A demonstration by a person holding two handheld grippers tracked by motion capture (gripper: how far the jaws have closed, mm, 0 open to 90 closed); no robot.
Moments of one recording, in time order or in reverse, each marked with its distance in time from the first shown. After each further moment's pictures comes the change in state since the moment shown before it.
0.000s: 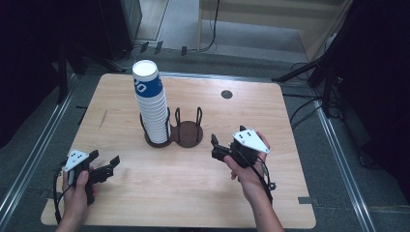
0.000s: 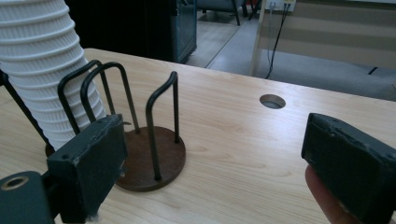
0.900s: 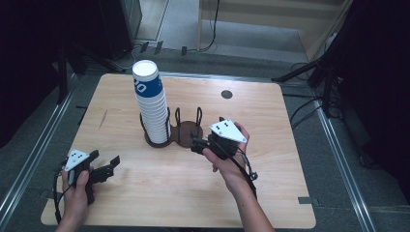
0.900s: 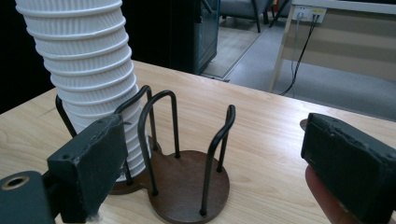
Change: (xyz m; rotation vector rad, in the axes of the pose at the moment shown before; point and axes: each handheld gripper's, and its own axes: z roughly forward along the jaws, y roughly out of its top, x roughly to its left) left arm 0.000 0.000 0.000 0.005 0.001 0.006; right arm 0.044 0.025 0.023 -0.014 0.074 -0.037
